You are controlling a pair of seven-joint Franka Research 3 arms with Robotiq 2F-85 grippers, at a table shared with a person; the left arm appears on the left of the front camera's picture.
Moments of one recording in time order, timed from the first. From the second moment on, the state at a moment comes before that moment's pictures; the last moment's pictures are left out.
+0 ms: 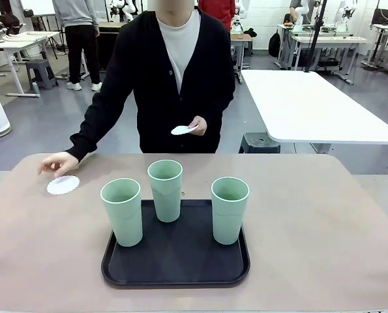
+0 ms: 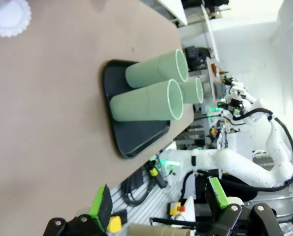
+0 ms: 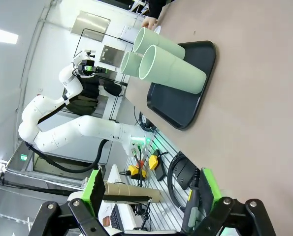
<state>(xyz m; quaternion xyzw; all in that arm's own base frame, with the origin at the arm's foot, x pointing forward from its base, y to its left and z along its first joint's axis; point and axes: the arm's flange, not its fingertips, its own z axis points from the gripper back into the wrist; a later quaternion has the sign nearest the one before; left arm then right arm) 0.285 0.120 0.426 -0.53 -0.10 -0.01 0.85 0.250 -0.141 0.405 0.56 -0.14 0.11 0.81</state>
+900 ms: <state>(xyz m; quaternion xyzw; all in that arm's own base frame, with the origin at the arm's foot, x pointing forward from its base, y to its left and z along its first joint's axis) 0.287 0.114 0.428 -0.52 -0.08 -0.04 0.85 0.250 -0.141 0.405 0.56 -0.14 0.11 0.81</state>
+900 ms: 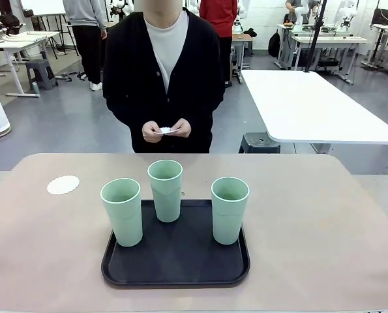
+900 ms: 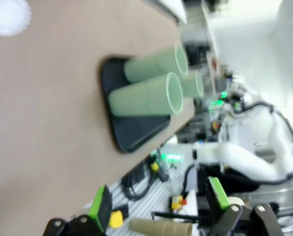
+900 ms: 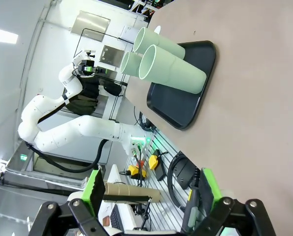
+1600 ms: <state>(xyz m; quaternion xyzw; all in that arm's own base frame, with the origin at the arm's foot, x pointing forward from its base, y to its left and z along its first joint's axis) 0.401 -0.033 0.482 -0.13 -0.13 -0.43 0.88 0.251 -0.140 0.405 0.56 -0.14 0.11 0.81</state>
